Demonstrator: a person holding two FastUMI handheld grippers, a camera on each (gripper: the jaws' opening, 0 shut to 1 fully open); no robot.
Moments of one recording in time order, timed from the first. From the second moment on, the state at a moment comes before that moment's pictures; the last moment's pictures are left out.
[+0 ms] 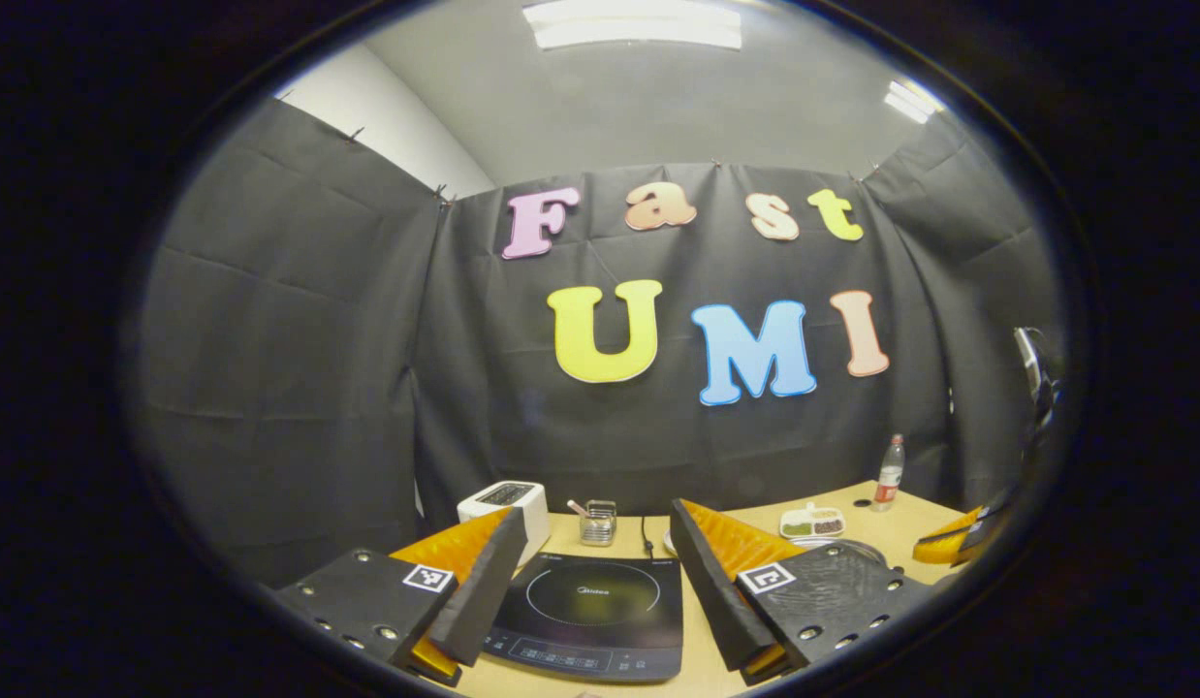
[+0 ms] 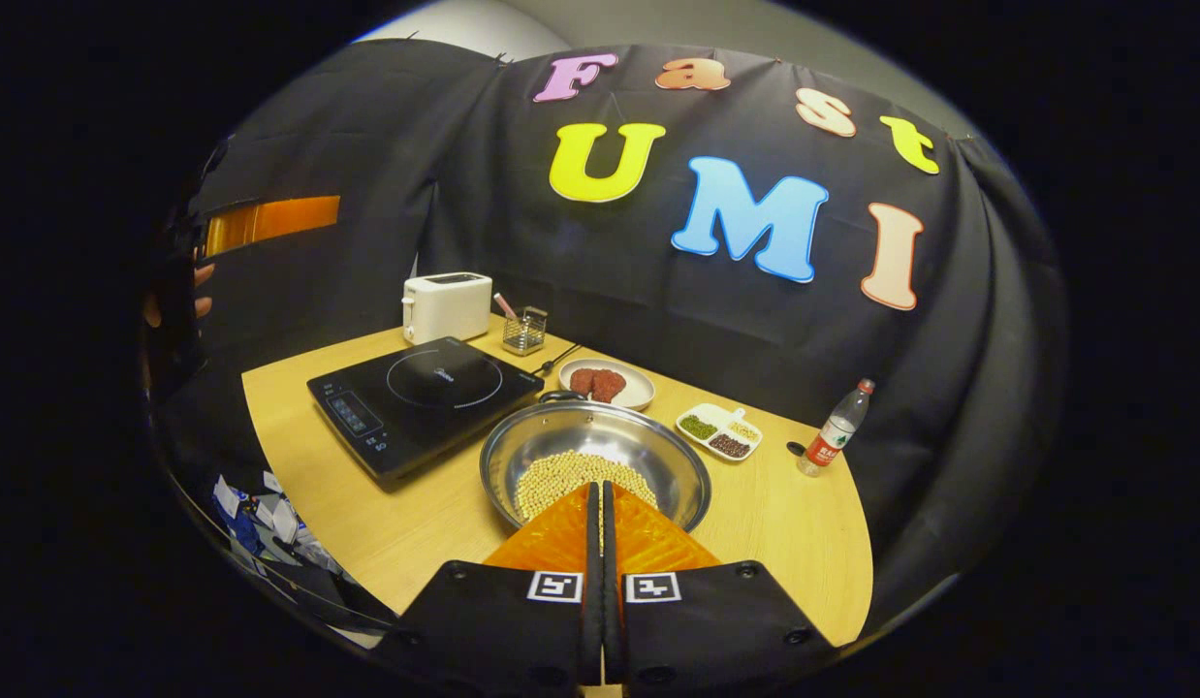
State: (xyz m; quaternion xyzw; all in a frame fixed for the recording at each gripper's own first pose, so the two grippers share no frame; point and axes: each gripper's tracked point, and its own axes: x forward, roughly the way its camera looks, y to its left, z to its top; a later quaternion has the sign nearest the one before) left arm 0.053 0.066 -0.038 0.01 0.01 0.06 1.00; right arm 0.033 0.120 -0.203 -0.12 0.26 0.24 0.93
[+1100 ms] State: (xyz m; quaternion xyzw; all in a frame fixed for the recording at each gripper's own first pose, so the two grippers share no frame) left arm 0.107 0.030 -0.067 0.02 0.05 0.09 0.99; right arm 0.026 0.107 -0.324 -0.15 0.42 0.34 0.83
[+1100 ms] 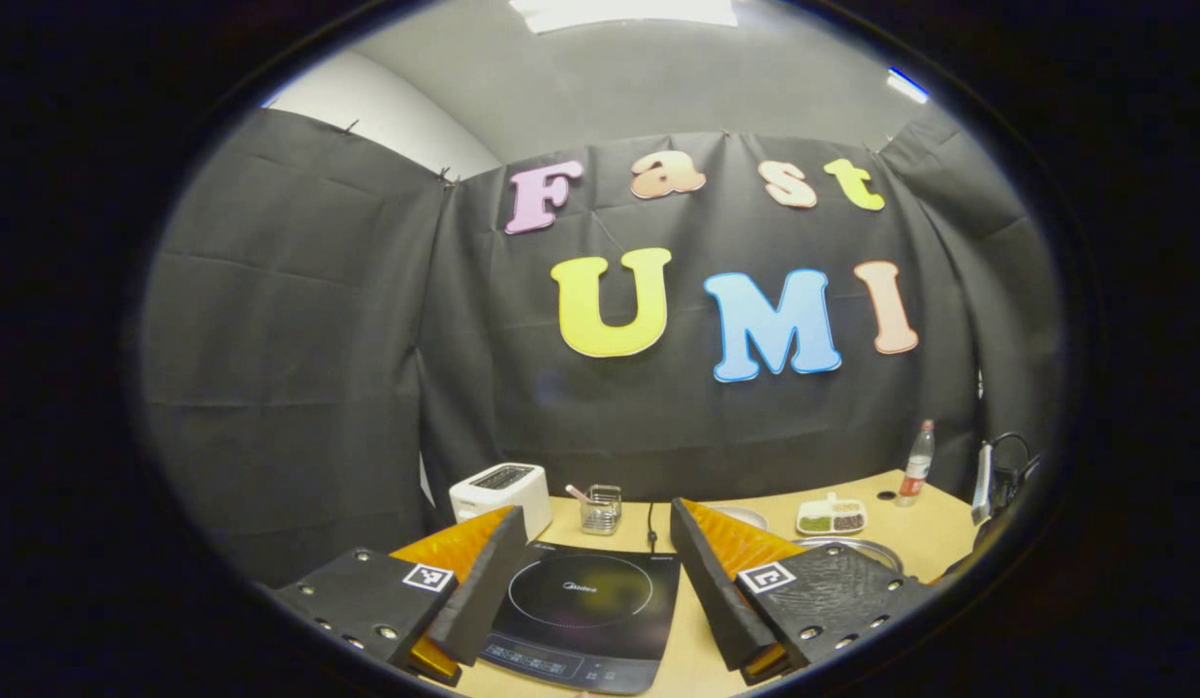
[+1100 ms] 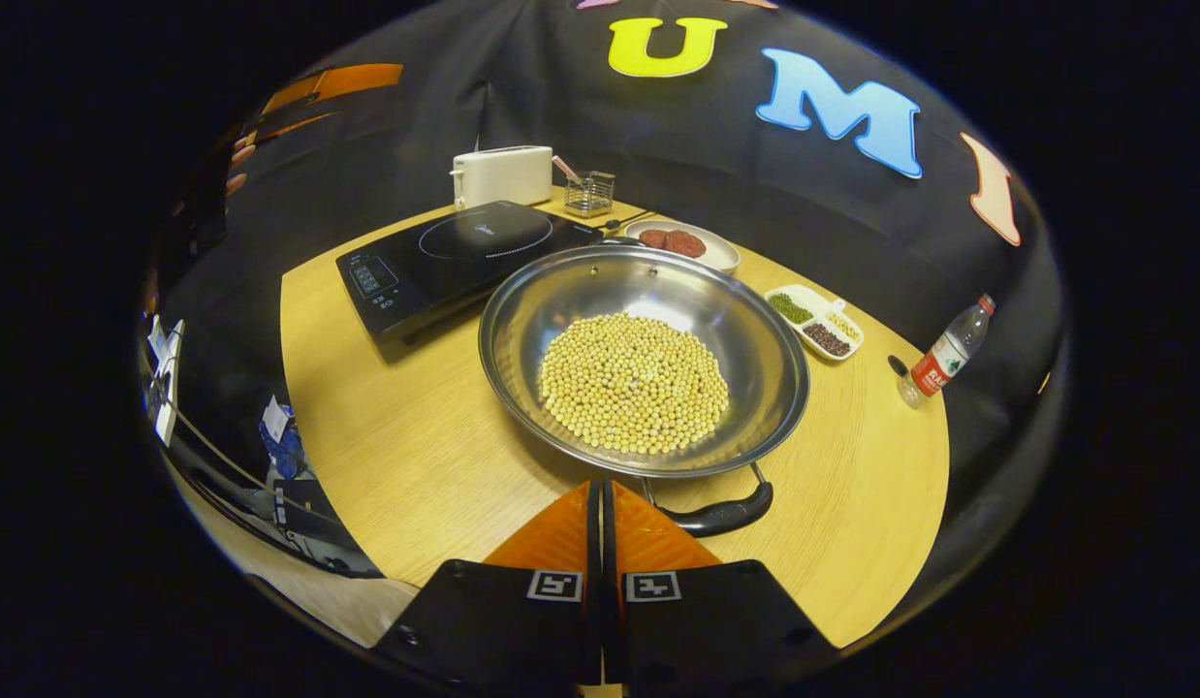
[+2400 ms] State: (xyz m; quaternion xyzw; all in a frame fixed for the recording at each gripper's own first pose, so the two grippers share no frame) left arm 0.135 -0.016 -0.075 0.03 0.06 0.10 0.99; right arm 0.087 0.067 -0.347 -0.12 0.43 0.29 0.84
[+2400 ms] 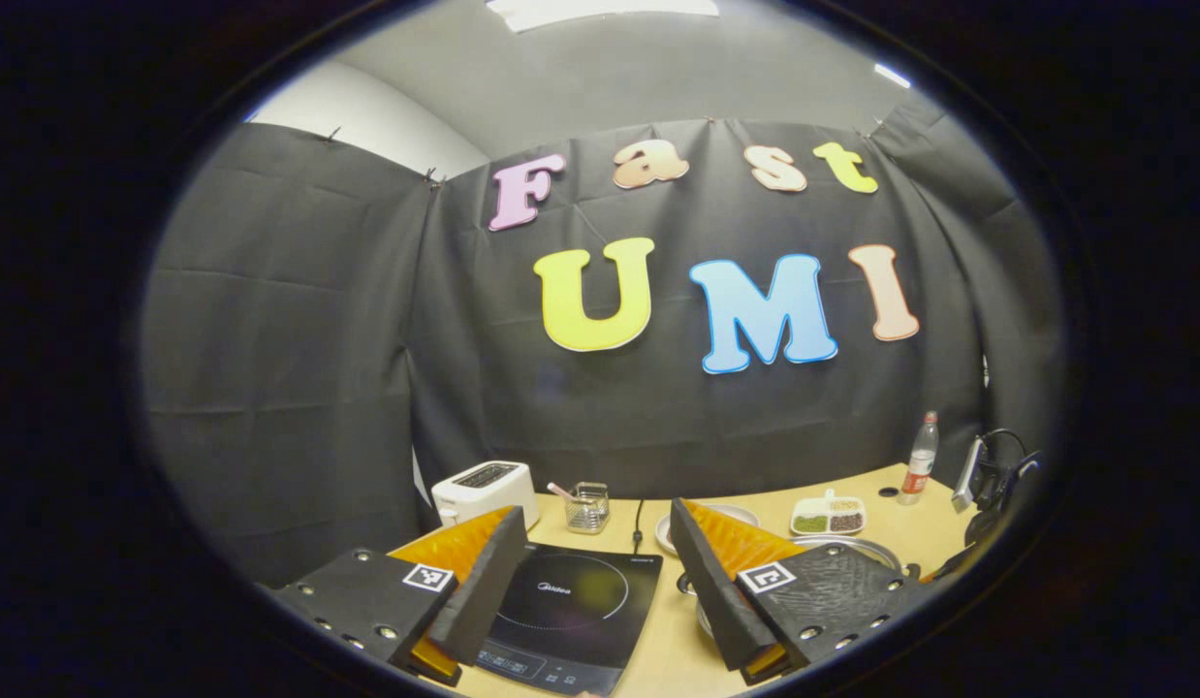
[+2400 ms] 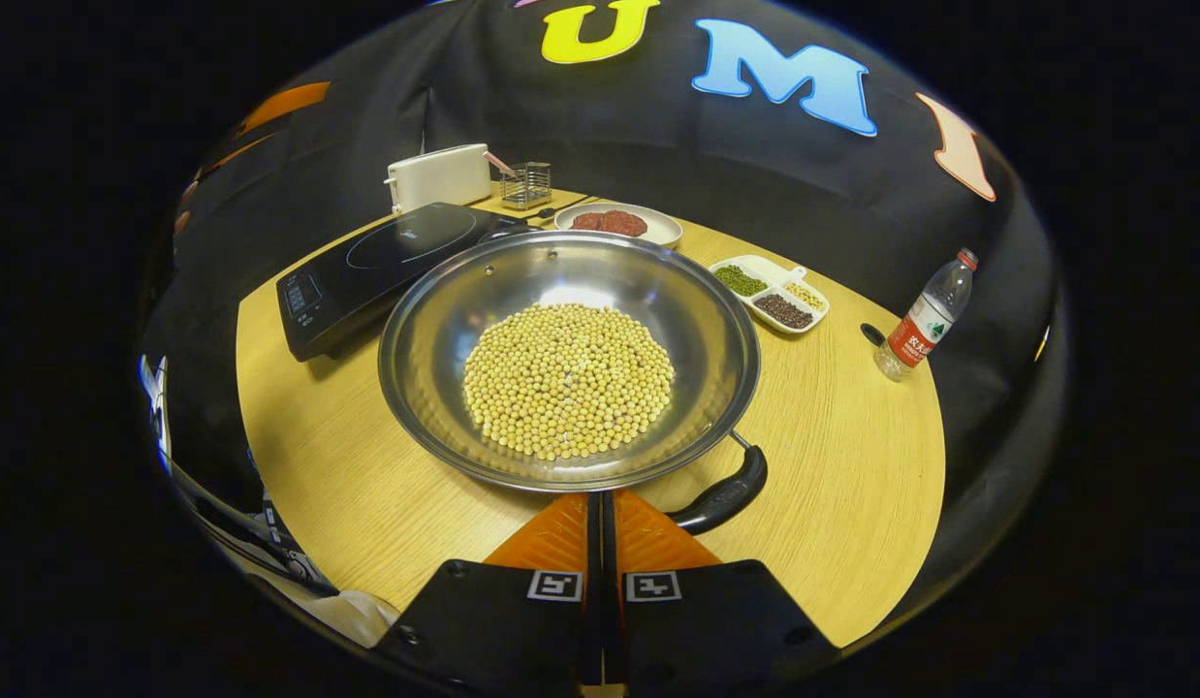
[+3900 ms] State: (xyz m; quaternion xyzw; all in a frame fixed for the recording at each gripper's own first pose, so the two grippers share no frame) left arm 0.181 -0.057 -0.114 0.04 0.10 0.07 0.99; right arm 0.186 0.013 -0.275 0.01 0.29 0.13 0.95
